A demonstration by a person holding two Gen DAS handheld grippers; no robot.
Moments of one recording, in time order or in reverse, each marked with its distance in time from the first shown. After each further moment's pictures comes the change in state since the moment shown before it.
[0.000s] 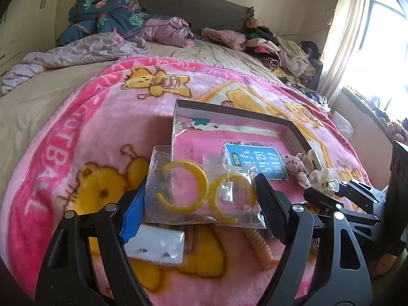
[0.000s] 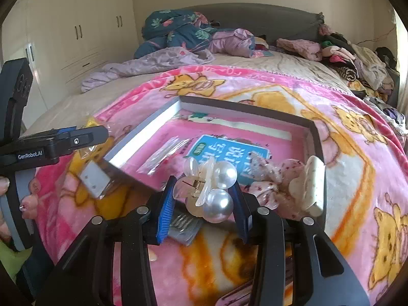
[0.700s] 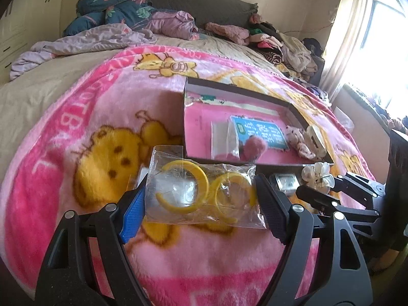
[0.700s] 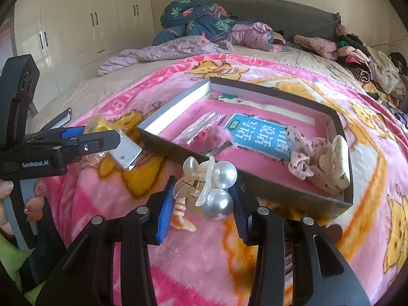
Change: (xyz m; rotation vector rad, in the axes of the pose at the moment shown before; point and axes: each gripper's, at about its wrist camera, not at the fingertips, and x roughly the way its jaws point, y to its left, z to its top) left arm -0.029 0.009 -0.047 -0.021 0.018 0.013; right arm -0.009 0.041 -0.028 -0.062 0.048 0.068
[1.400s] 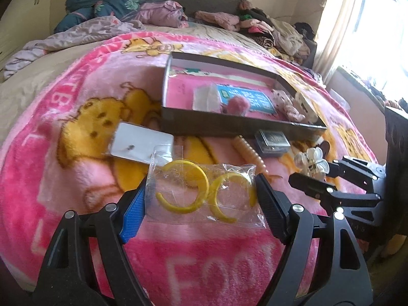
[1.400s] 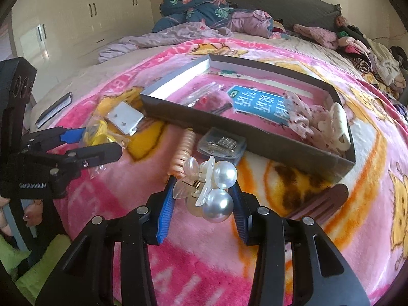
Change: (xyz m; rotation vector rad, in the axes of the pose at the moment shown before) left arm 0.001 -0.019 -0.045 0.046 0.058 -0.014; right arm -0.004 0.005 -0.037 -0.001 0.068 0.000
